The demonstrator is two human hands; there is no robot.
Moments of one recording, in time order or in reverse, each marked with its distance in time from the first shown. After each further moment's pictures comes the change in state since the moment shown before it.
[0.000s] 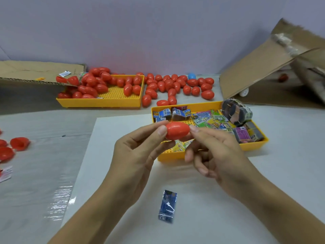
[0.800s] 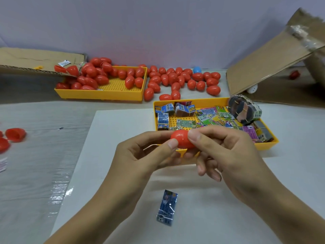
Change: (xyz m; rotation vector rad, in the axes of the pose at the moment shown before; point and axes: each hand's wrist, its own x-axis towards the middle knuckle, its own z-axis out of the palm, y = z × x) left_hand -0.013 -0.004 -0.007 0.247 -0.037 -0.037; right_hand -0.004 0.001 -0.009 -0.128 -0.022 -0.145
